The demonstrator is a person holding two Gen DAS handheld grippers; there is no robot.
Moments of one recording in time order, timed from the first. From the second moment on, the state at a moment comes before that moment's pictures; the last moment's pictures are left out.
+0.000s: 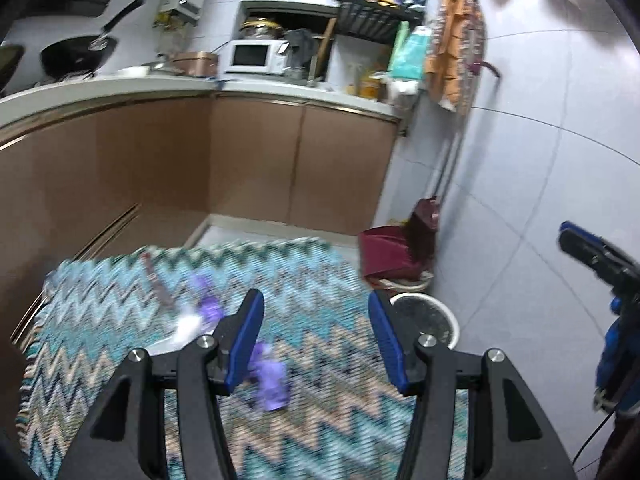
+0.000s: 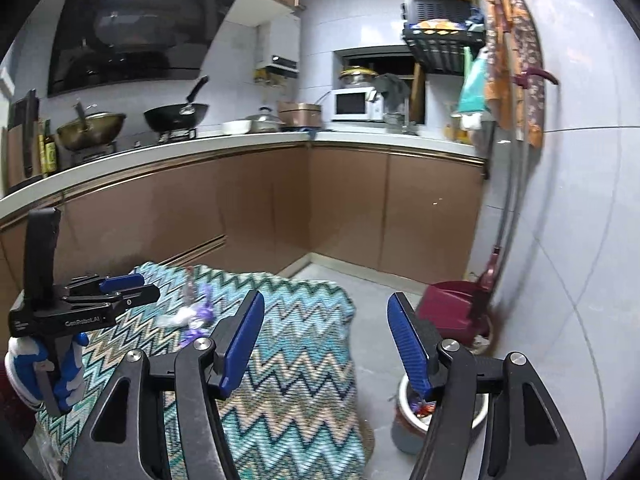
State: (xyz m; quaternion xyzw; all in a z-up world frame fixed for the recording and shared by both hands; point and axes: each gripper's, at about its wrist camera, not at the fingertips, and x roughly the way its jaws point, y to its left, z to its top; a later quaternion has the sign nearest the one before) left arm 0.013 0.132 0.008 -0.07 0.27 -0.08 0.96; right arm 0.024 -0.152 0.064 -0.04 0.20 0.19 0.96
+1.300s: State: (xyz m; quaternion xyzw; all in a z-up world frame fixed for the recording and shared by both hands) left arm 0.121 0.240 -0.151 -0.07 0.42 -0.08 0.90; right arm 0.169 0.072 -0.135 -0.07 0.42 0.39 0.82
